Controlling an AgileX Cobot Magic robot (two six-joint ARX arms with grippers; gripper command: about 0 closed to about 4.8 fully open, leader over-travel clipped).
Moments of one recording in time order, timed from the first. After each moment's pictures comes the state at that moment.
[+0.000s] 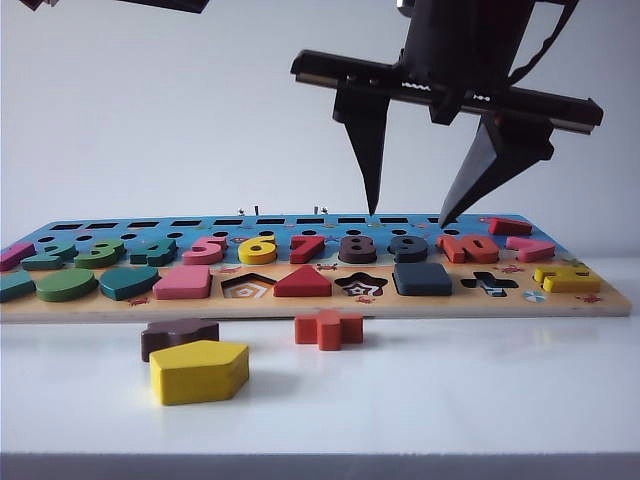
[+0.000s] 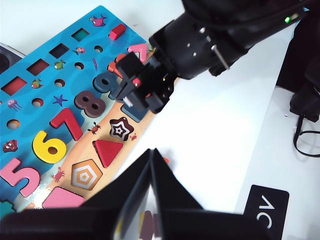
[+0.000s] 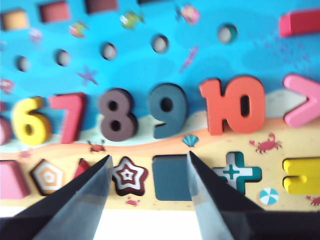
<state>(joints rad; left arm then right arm) -0.72 0.82 0.77 -0.48 0.40 0.08 0.87 1.42 1.04 -0.60 0.36 0.85</state>
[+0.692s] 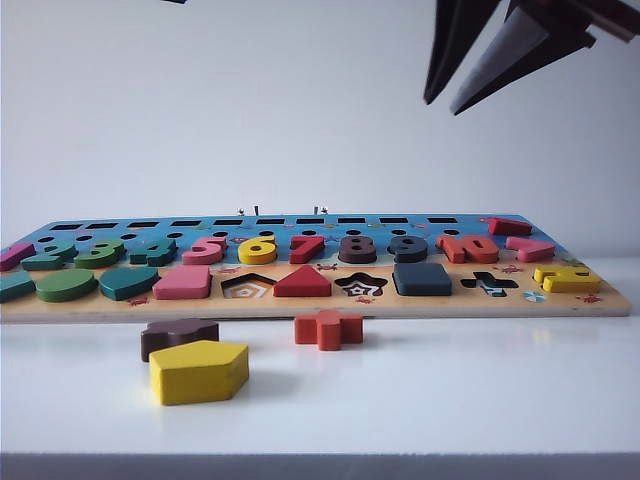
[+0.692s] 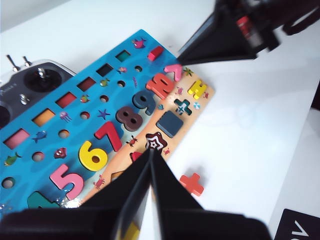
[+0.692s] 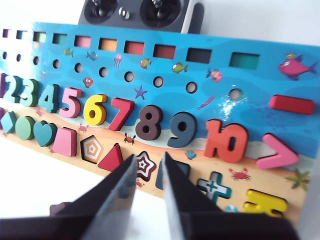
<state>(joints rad) -0.68 0.77 0.77 -0.43 0.32 0.08 0.71 1.11 0.98 -0.58 0.08 0.45</state>
